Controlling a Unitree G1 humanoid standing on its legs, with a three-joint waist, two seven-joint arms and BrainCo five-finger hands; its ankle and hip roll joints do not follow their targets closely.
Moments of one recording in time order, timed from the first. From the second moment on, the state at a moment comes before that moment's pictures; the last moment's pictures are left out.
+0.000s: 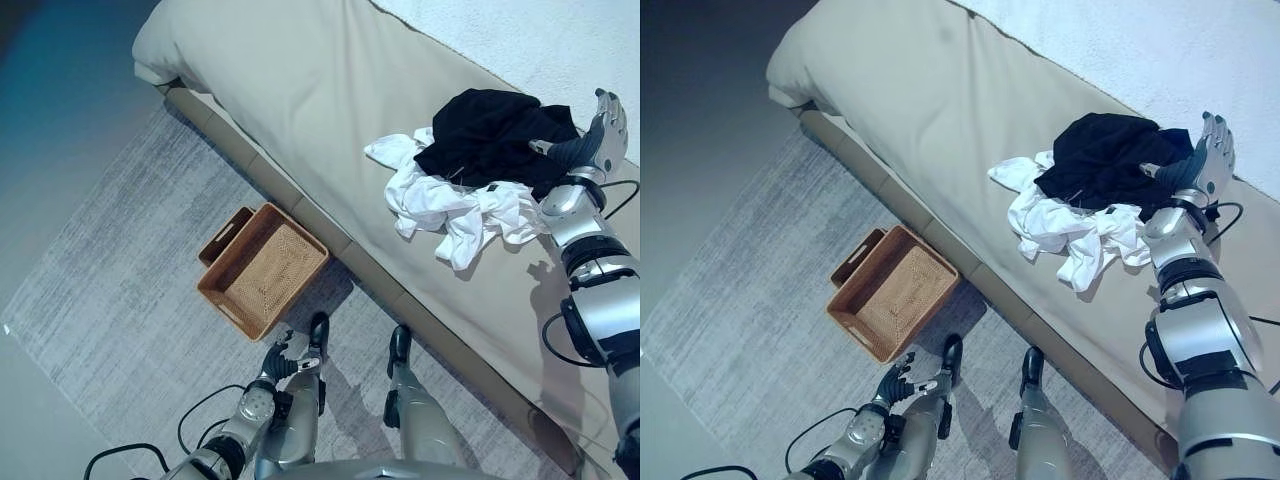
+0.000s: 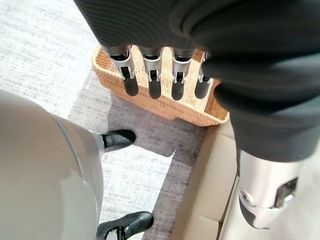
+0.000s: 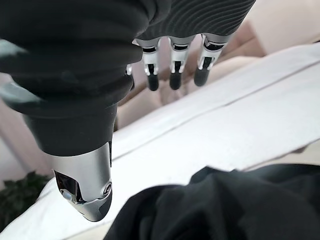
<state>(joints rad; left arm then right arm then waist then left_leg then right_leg) -0.17 0.16 -0.52 1.06 -0.22 -0.34 0.22 -1.08 -0.71 0.42 1.32 -0.07 -0.18 -0.68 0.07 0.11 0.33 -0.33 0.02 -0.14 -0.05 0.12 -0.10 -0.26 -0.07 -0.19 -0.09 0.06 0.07</state>
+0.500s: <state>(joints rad) -0.19 0.16 -0.53 1.02 -0.28 -0.34 0.21 -1.18 -0.74 0.49 1.45 -0.05 -0.13 -0.52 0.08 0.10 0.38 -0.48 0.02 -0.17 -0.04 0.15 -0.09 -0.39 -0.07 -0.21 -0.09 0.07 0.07</state>
